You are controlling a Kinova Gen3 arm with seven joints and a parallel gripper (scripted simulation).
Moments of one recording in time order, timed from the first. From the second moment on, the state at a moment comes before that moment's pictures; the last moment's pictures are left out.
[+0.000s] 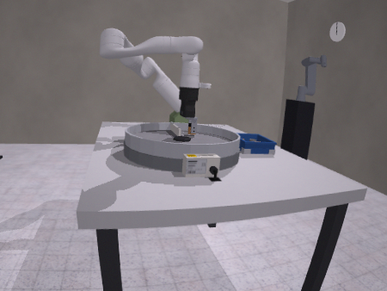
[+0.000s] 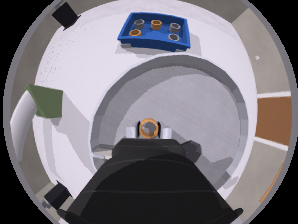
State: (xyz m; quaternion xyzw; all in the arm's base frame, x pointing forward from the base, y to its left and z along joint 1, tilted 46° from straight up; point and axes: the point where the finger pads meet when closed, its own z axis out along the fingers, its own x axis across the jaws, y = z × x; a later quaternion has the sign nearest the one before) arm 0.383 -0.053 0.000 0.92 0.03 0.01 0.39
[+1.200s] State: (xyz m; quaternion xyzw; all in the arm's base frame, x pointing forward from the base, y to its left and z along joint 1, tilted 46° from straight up) arm 0.383 -0.057 -0.003 0.92 0.03 0.01 0.39
